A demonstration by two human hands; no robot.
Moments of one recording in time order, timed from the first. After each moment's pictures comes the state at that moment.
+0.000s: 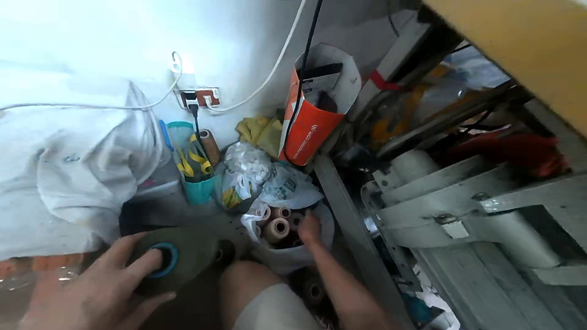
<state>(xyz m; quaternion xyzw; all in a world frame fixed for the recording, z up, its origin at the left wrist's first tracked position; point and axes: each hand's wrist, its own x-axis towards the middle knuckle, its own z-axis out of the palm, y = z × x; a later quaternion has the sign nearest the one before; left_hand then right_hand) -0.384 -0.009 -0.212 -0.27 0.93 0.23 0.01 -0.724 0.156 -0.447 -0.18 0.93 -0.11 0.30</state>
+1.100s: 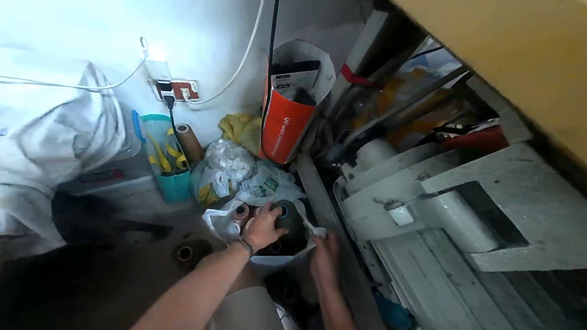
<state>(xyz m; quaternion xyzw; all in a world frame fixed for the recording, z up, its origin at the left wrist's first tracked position) -0.646 0.087 -0.408 -0.24 0.86 0.45 0.03 -0.713 0.255 -0.396 -0.01 0.69 -0.71 0.15</state>
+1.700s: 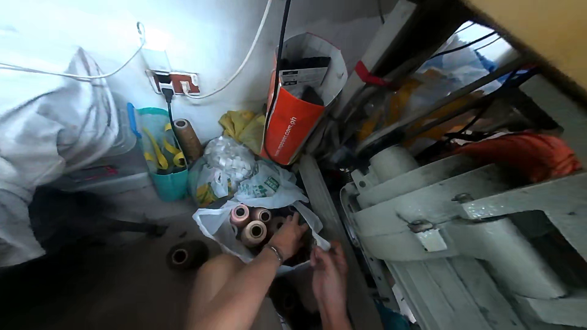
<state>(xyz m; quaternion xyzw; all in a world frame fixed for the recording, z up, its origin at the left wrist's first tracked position) -0.700 0.134 -0.452 -0.13 0.90 0.41 0.09 -0.693 0.260 -0.371 -0.04 0.58 -0.80 0.18</state>
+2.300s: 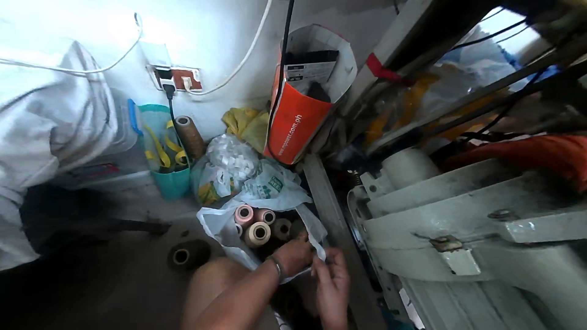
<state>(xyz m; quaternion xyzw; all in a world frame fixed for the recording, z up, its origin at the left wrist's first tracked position) -0.677 0.149 -0.439 0.00 0.89 0.43 0.12 -0.686 0.267 -0.374 -0.19 0.69 -0.68 0.15</state>
